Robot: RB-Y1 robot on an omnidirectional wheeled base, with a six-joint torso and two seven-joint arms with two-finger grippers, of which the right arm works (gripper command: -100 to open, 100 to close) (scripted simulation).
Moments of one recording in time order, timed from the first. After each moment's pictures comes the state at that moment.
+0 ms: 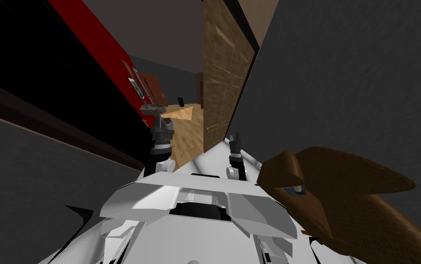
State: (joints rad) arm 0.35 -0.05 0.18 -1.95 0.00 -0.57 0.06
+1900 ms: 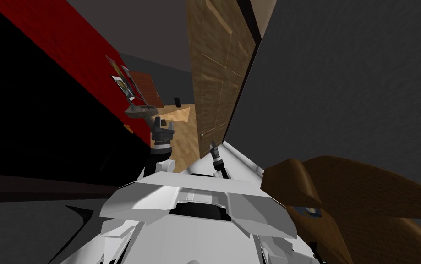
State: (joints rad) arm 0.16 -0.10 0.49 -1.43 -0.02 -0.66 -0.01
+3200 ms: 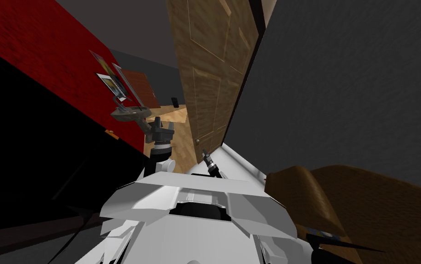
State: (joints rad) arm 0.03 -0.11 0.69 -1.10 -0.03 -0.71 -0.05
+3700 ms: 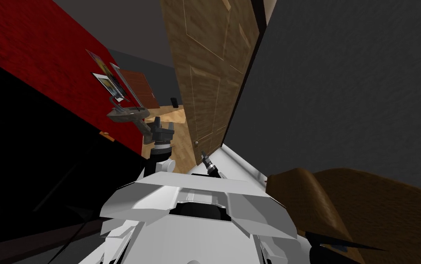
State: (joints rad) arm 0.00 -0.11 0.74 -1.01 -0.04 -0.72 -0.07
